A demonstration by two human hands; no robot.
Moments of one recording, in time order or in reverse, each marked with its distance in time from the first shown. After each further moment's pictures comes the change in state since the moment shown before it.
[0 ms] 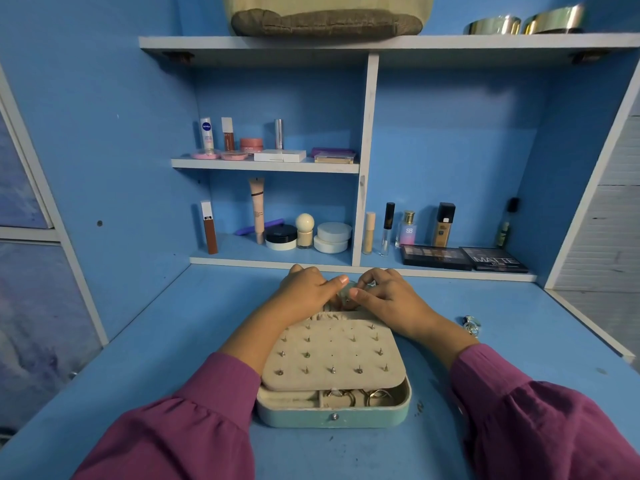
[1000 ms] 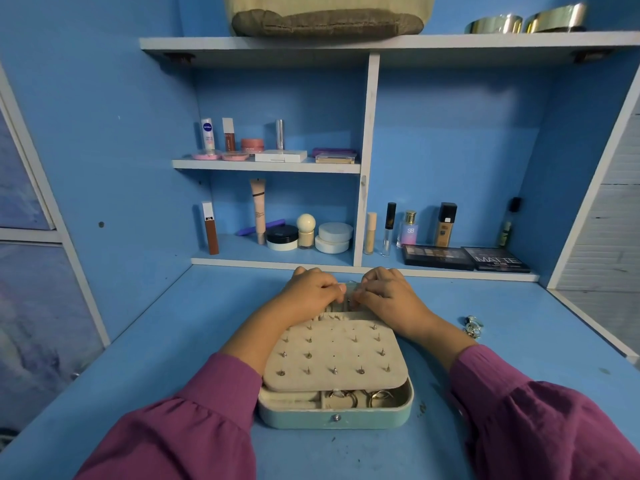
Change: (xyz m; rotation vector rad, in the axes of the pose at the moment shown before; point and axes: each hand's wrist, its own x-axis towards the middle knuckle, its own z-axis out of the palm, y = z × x) left_hand -0.011 0.008 -0.006 -0.122 -0.068 0.054; right_hand 0.001 -0.006 0.003 0.014 0.032 0.050
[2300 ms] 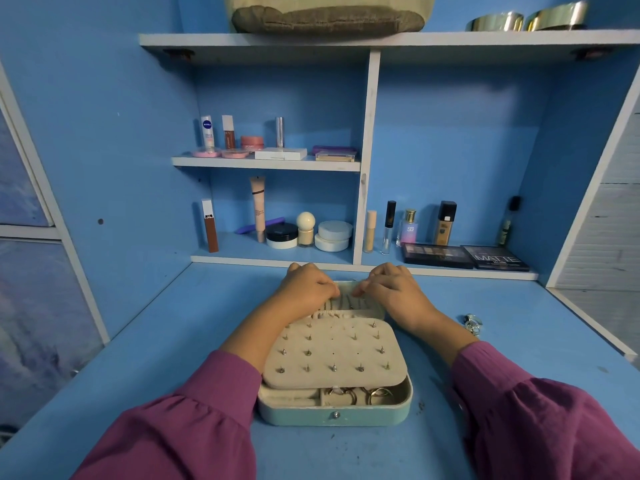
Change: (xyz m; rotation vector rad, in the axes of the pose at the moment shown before) left_hand -0.002 0.004 -0.003 -0.055 0.078 -0.060; right_hand -0.003 0.001 -0.006 0.139 0.045 0.073
